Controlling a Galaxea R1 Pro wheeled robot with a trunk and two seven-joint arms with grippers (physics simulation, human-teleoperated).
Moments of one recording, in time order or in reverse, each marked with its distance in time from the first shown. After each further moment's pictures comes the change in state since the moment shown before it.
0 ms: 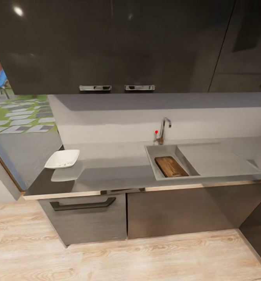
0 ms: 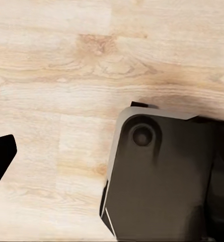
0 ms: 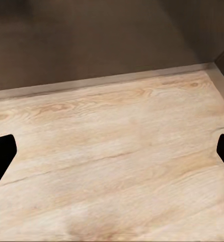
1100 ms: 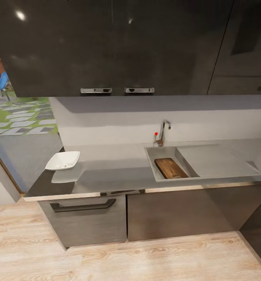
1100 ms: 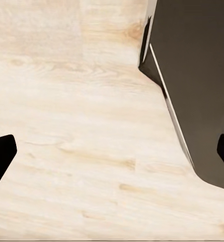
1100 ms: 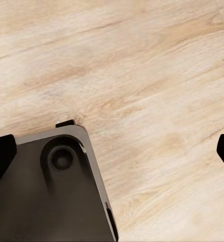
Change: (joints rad) left arm -0.041 0.034 -0.004 0.531 -0.004 0.003 0.003; right arm 0.001 0.085 -0.003 0.208 -0.250 0.311 0.134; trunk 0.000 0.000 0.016
